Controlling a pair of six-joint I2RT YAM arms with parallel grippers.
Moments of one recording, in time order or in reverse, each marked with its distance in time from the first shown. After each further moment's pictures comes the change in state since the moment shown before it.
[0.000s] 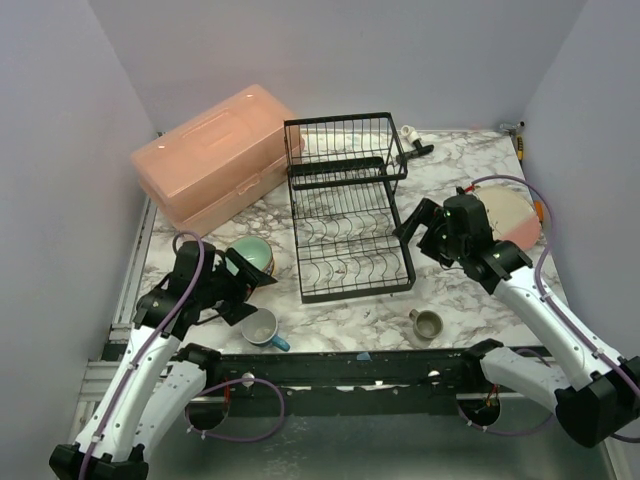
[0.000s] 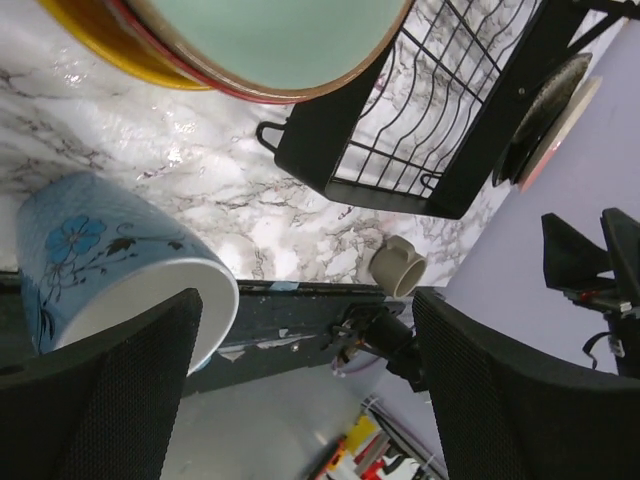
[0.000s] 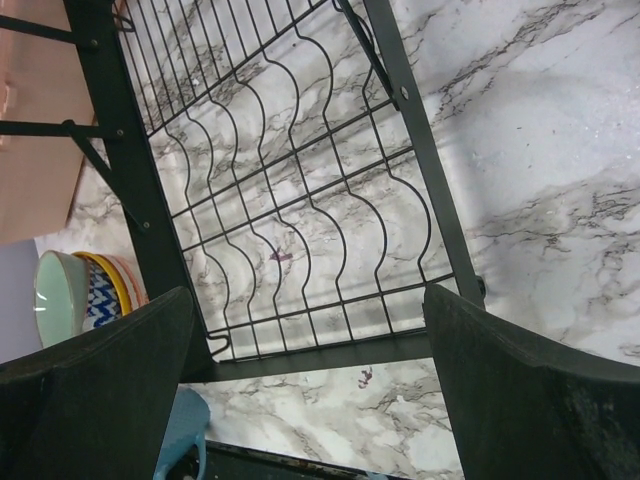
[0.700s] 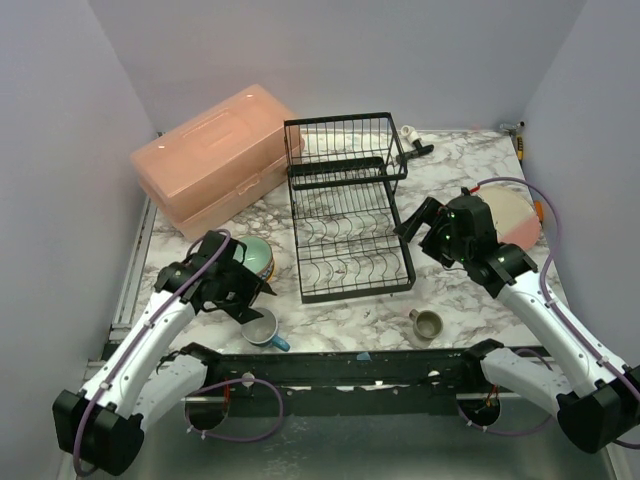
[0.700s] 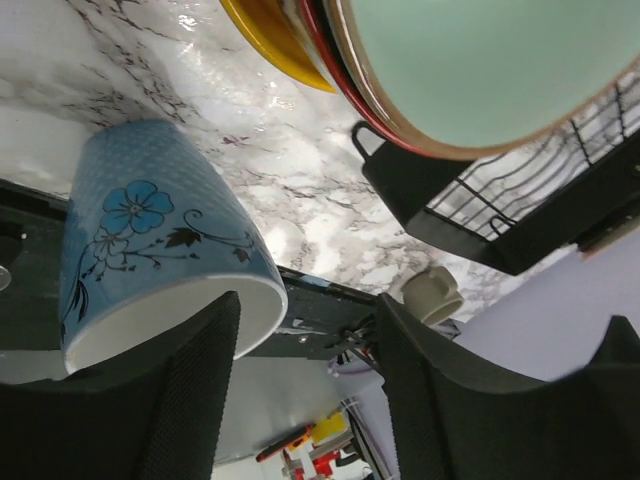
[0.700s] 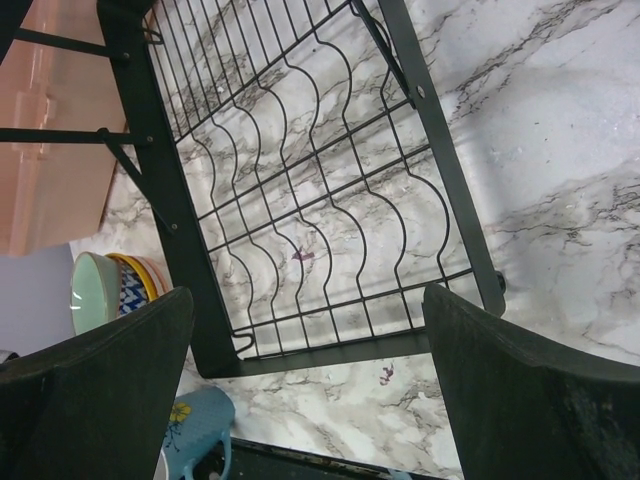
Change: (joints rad) left arm -0.074 0.204 0.066 -0.140 -0.073 -0.204; right arm 0.000 -0.036 0.000 -0.004 -0.008 0.048
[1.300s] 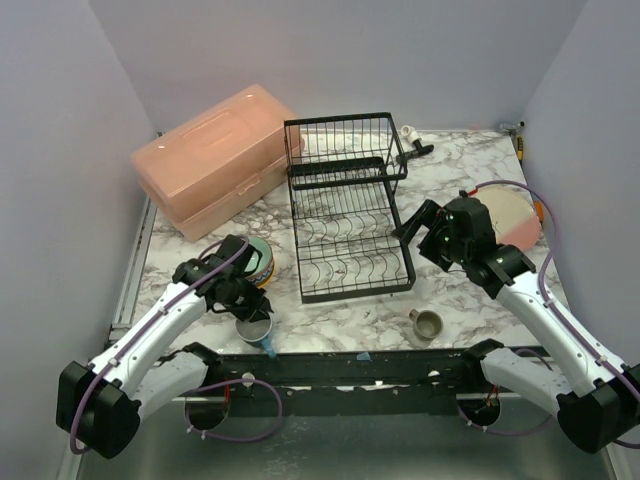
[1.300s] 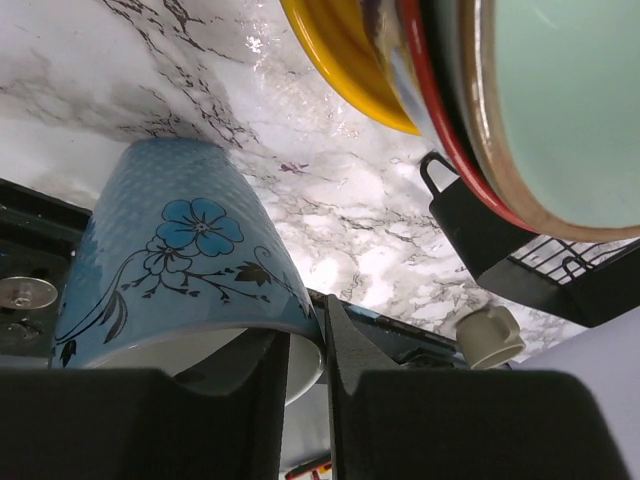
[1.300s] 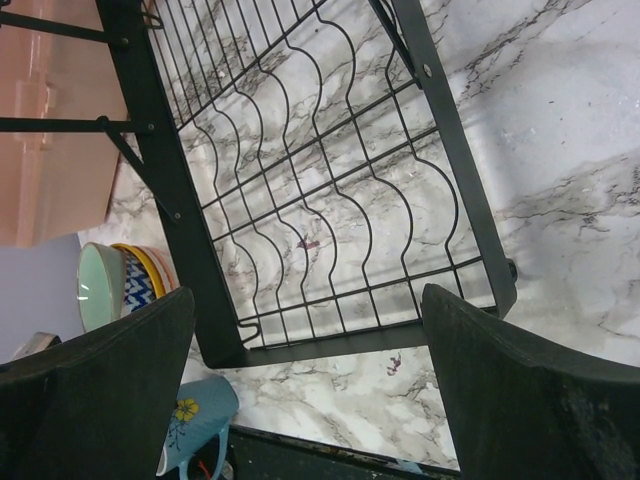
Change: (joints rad) left arm -0.103 0.129 -0.036 0.010 -0.100 -0.032; right arm 0.000 0.000 -0.017 0.006 -0.031 0.026
